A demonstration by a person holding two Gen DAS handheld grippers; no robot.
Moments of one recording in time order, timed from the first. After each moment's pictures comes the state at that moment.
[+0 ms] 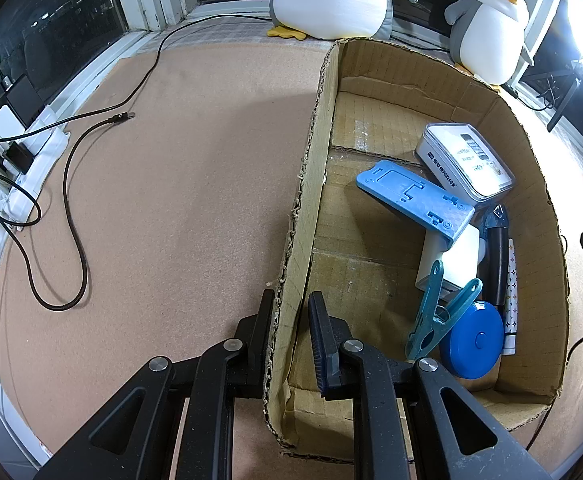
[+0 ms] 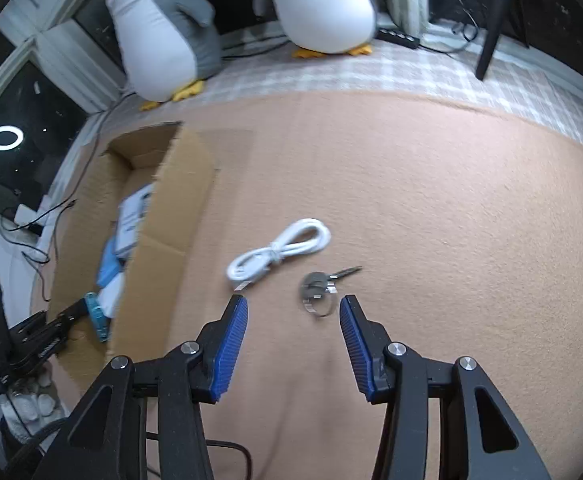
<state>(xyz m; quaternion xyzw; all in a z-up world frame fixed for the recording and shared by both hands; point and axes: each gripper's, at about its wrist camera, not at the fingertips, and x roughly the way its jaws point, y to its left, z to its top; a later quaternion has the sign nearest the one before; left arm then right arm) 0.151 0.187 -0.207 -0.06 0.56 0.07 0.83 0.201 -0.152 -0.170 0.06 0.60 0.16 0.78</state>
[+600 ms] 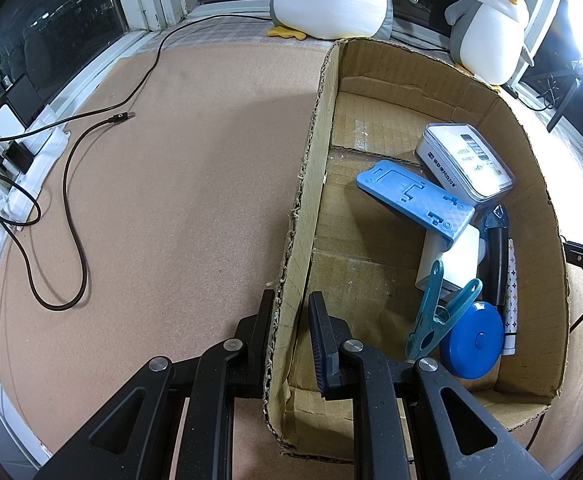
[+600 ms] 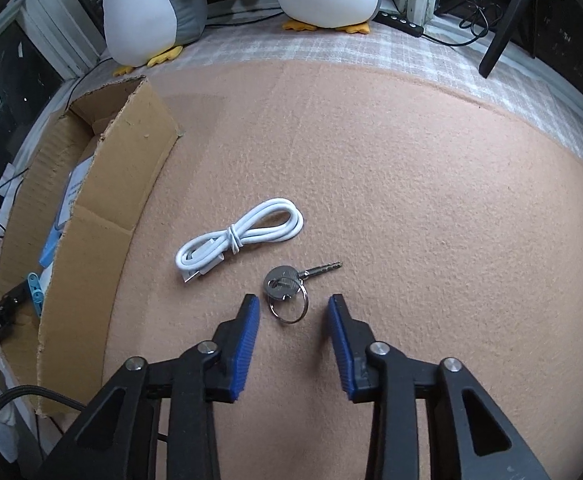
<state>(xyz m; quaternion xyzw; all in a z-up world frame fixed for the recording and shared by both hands) 0.151 0.187 -0.207 -0.06 0.56 0.07 0.83 0.204 -0.134 -0.195 -0.02 0.60 0.13 0.79</state>
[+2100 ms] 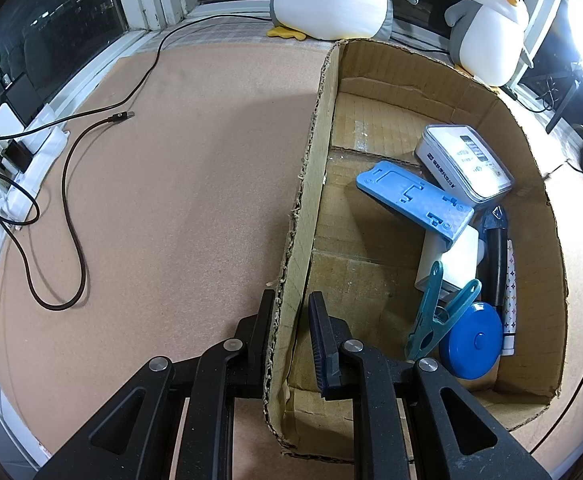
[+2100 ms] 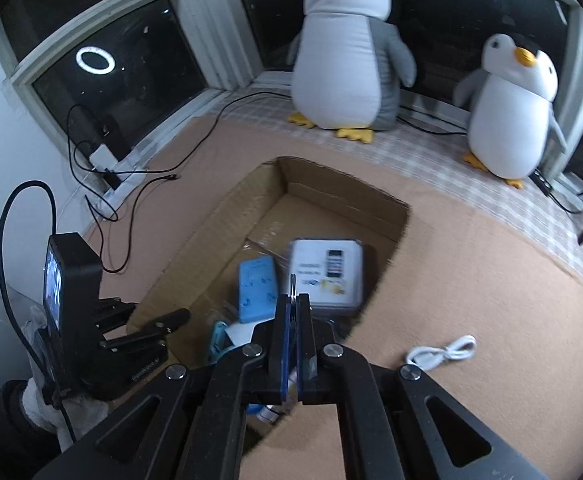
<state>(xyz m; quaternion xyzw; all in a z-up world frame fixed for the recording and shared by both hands) 0.151 0.188 -0.207 -0.06 0.55 0.06 0.83 0.177 0.017 -0.093 -0.06 0.50 0.32 0.80</state>
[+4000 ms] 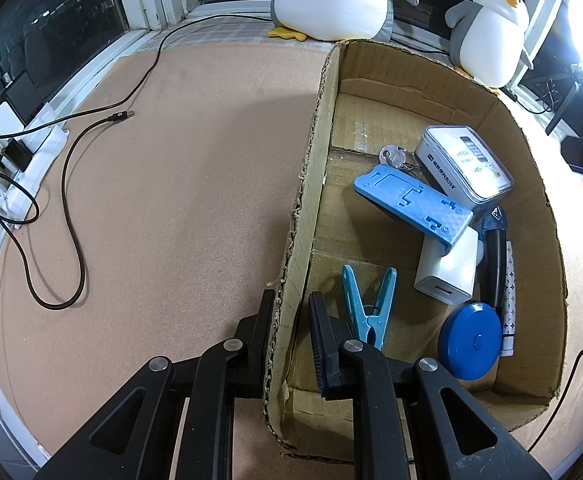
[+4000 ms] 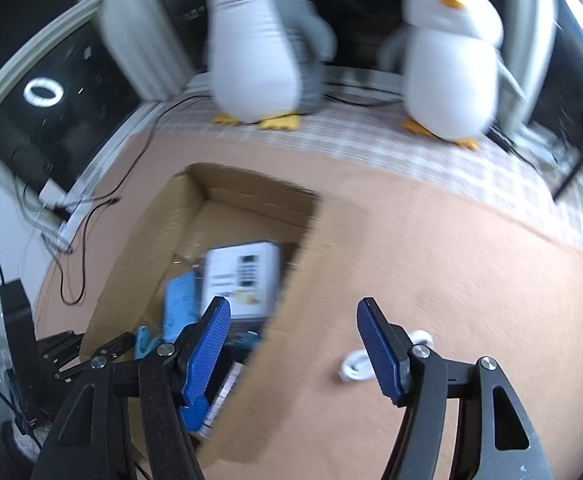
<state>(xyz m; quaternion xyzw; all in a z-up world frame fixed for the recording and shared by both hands) 0.150 0.190 -0.207 -0.07 0.55 0.06 0.83 0.221 -0.057 -0.119 0.01 0.55 0.22 0.81</state>
